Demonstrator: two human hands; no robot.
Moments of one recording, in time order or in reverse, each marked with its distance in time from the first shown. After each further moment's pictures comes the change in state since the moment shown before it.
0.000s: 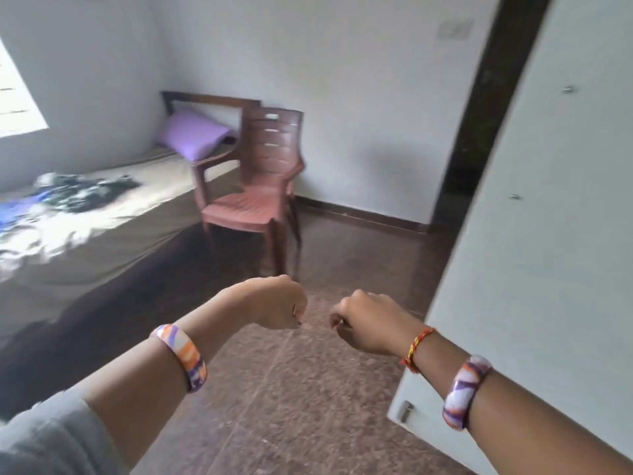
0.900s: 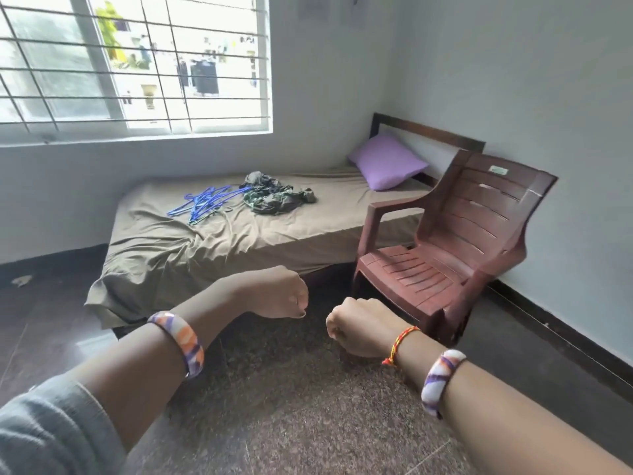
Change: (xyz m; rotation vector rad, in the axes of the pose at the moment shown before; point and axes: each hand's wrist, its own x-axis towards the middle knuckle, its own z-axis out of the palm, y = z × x) left_hand 0.063 -0.415 -0.047 -0.333 0.092 -0.642; right_hand 0.510 -0.090 0.014 -0.129 -0.101 -0.713
